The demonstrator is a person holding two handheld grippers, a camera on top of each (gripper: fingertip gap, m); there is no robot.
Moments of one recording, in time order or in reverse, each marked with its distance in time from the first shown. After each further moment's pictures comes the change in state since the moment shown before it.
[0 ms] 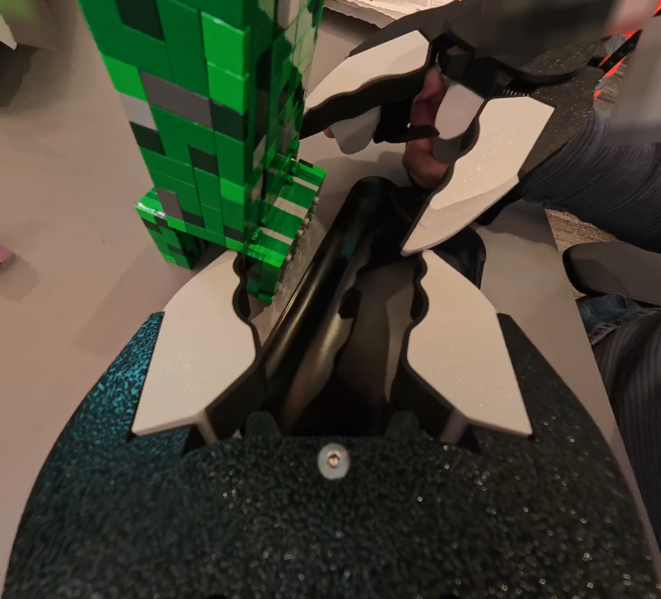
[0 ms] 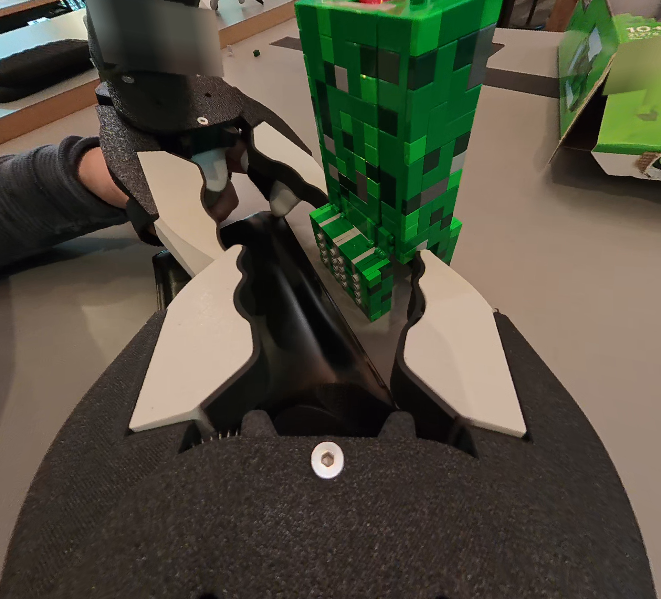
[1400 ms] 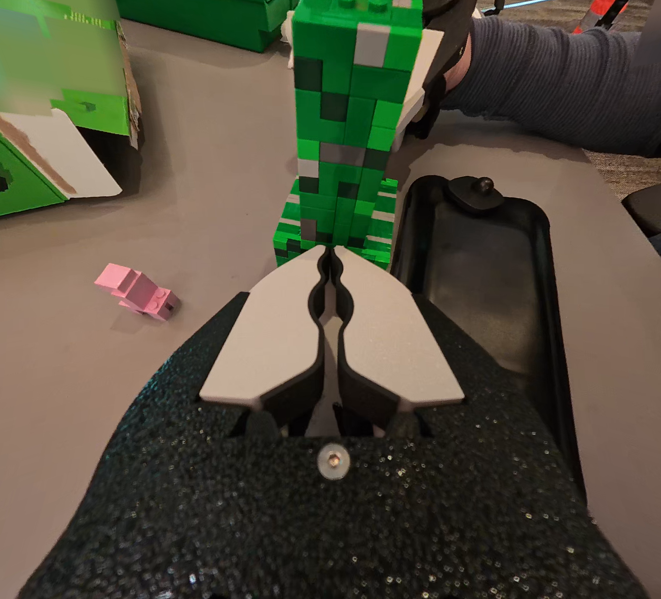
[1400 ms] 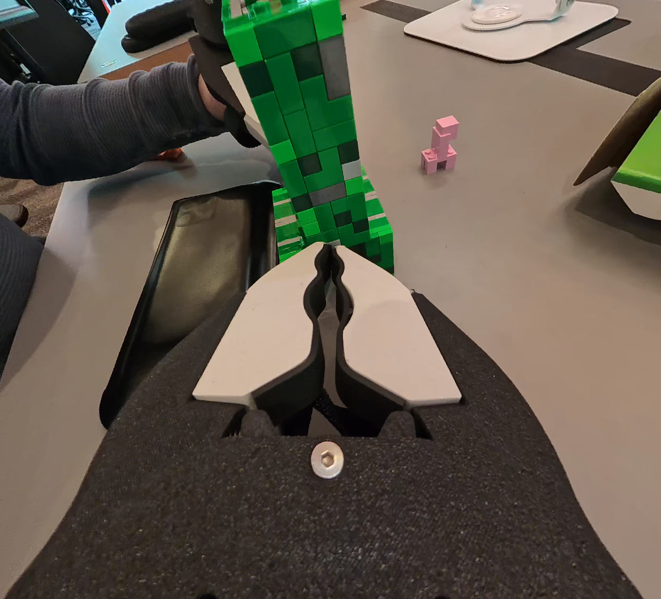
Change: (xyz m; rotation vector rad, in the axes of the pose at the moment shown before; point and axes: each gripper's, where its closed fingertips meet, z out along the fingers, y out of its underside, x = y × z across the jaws) left arm -0.050 -0.022 -0.024 0.040 0.019 0.238; right arm 0.044 0.000 -0.005 -0.087 -0.350 -0.069
